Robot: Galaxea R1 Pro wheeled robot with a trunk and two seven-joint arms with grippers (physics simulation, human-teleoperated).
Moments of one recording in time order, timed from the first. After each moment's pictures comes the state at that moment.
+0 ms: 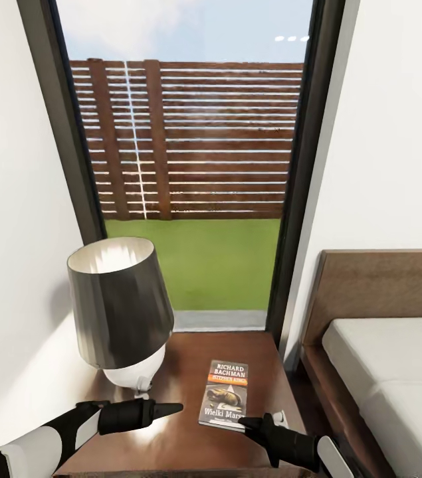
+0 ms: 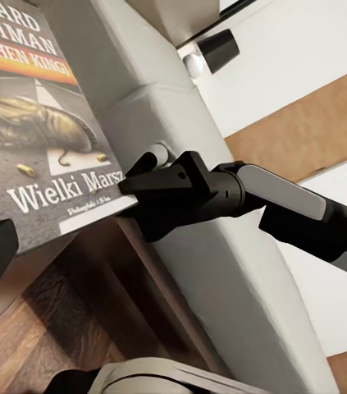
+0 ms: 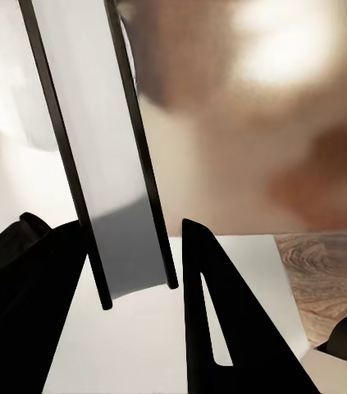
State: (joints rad) left arm -0.71 0.16 -1.01 -0.16 1.14 0.21 -1.42; right arm -0.38 -0.02 -0.12 -0.58 -0.67 0.89 0.62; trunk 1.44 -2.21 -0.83
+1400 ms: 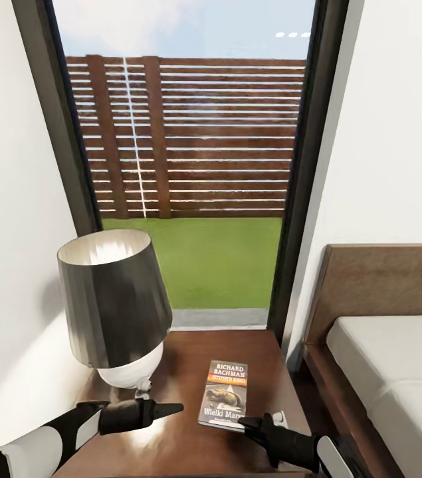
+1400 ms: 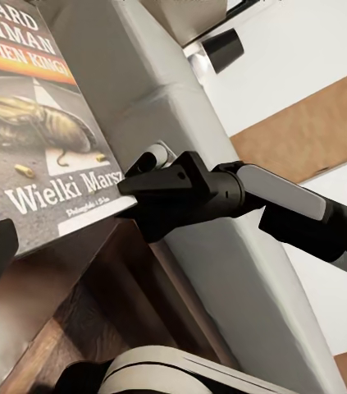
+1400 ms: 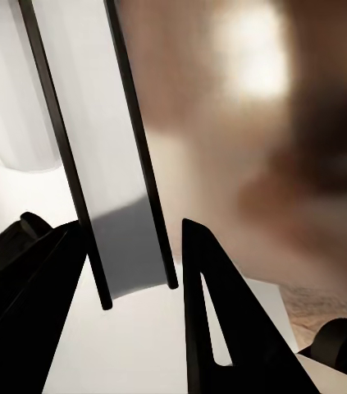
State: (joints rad) left arm -0.71 0.16 -1.01 -0.16 1.14 0.21 -1.42; right arm -0.38 -0.02 -0.12 -0.58 -0.67 0.89 0.62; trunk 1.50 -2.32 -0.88
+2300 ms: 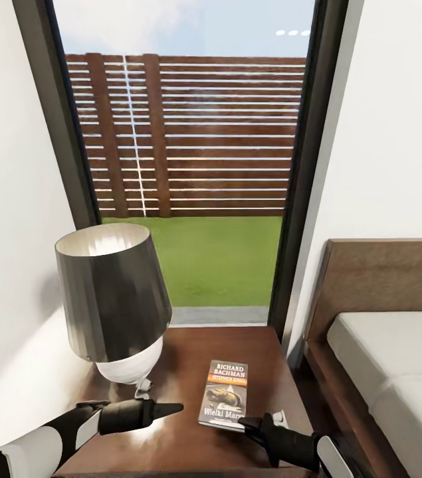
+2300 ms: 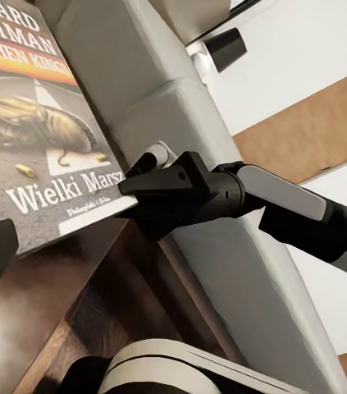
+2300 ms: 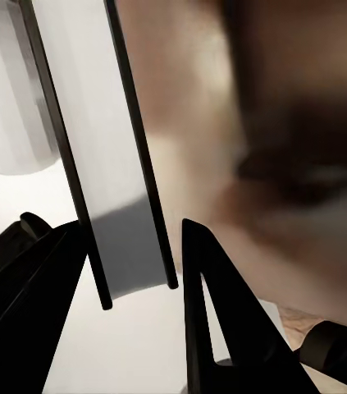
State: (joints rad) left arm -0.71 0.16 -1.01 -0.16 1.14 0.21 -1.42; right arm -0.38 -0.02 -0.12 -0.58 -0.67 0.89 0.62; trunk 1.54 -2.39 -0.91
